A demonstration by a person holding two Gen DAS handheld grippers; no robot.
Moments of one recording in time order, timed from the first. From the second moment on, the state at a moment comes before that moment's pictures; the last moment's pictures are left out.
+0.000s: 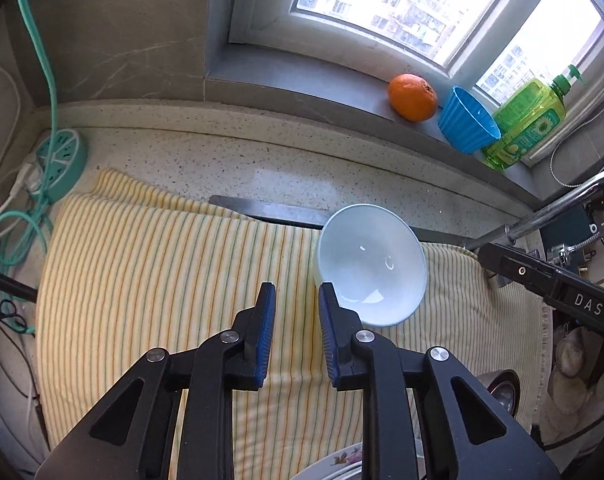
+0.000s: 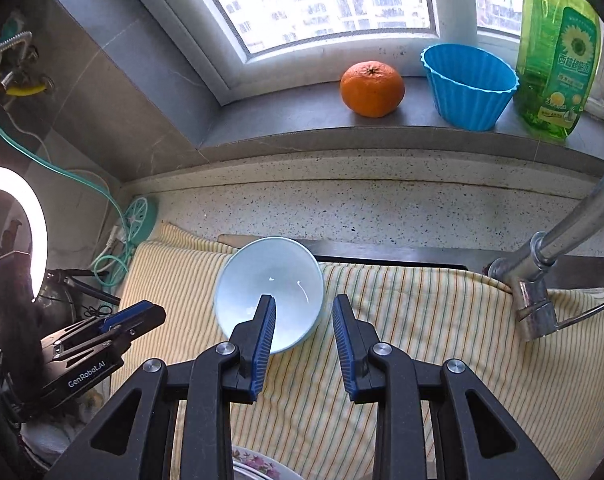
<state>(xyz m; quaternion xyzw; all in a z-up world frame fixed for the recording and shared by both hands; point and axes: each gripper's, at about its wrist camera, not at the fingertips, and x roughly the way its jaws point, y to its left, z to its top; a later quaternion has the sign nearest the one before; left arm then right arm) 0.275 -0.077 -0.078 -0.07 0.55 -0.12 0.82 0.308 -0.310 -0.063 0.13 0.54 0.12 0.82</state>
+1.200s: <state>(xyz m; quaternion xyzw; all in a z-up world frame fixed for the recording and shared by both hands) 0.324 -0.111 -0.126 -0.06 0.61 -0.14 0.78 0.356 -0.303 -0.136 0.15 0.61 0.12 0.77</state>
